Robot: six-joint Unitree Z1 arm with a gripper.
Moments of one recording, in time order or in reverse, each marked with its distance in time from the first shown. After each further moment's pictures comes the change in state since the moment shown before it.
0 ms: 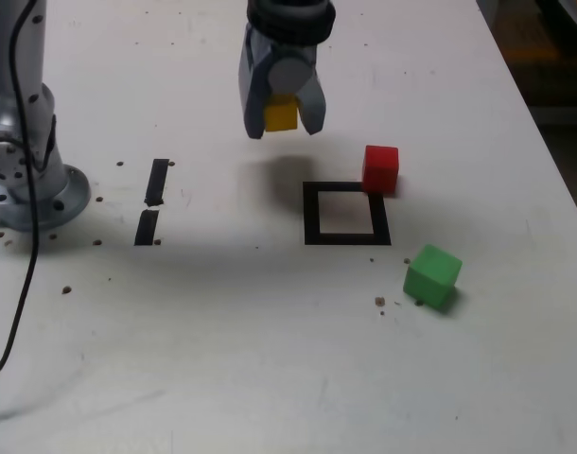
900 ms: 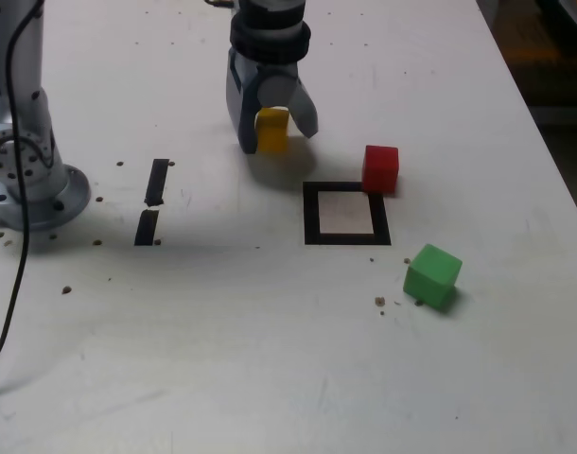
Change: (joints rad) arm 0.124 -0.011 0.179 -0.212 -0.040 0.035
